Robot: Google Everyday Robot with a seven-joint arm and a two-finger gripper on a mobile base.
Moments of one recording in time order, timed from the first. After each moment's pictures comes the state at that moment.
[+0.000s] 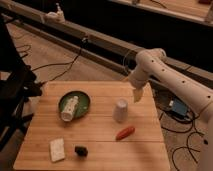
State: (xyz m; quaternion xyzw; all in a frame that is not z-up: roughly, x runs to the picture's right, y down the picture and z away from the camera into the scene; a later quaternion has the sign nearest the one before) arm 0.160 0.018 0.809 -0.26 -0.15 -0.14 0.94
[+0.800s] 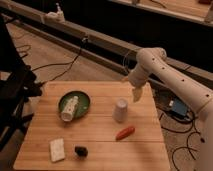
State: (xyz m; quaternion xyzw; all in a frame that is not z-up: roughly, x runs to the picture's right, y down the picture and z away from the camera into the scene) arm 0.147 0.022 0.807 -0.28 -0.19 -0.15 0.93
